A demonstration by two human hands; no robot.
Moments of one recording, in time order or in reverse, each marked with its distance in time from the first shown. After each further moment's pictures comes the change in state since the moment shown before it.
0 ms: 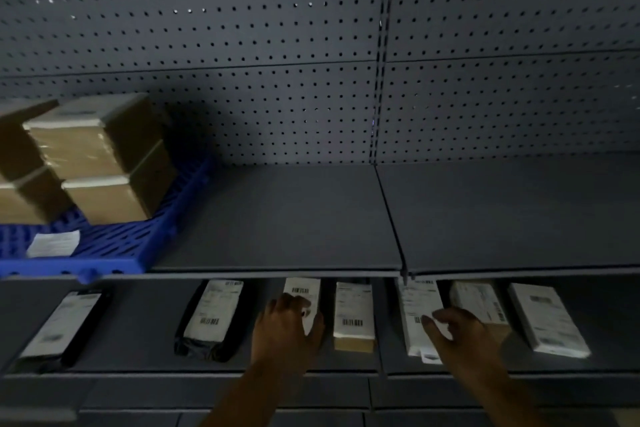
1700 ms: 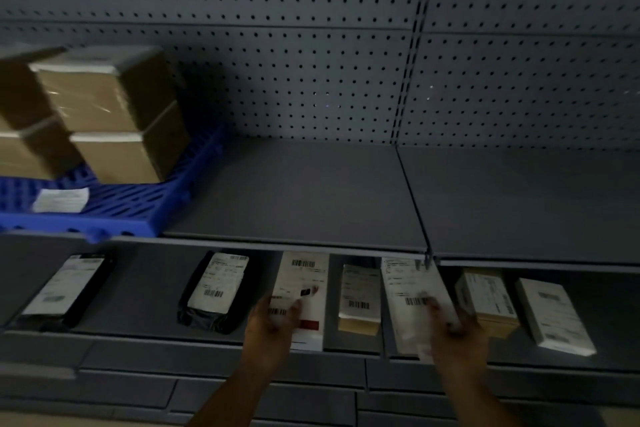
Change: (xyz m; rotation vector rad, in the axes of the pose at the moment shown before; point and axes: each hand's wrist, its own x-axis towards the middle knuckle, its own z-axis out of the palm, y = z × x) left_hand -0.014 -0.060 0.046 -1.054 0.053 -0.469; right_hand -0.024 -0.028 0.048 0.779 0.246 0.191
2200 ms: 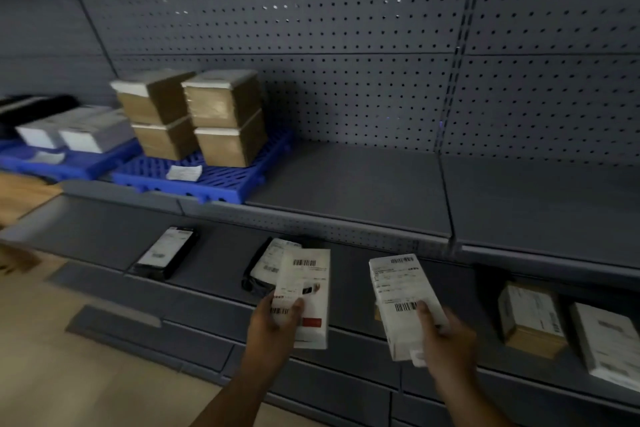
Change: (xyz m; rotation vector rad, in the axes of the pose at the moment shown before) left_hand -0.100 0.010 -0.054 -0.048 0.235 0.080; right_hand -0.067 -0.006 -0.004 -0.233 -0.299 -0.115
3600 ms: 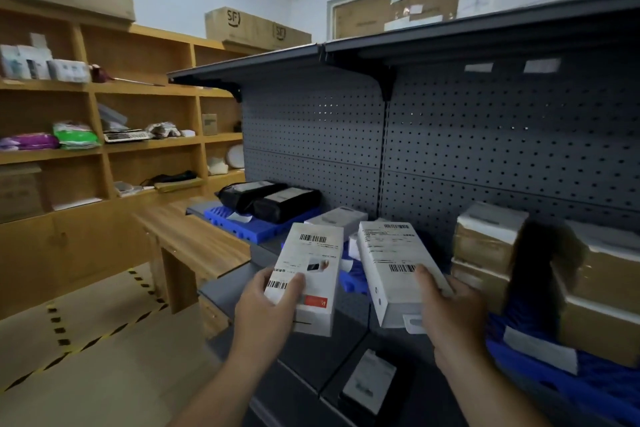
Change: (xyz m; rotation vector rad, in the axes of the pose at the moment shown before) left_hand 0.181 0.155 -0.518 -0.053 0.468 0.358; right_hand -0.226 -0.347 0.481 0.294 -0.392 -0.357
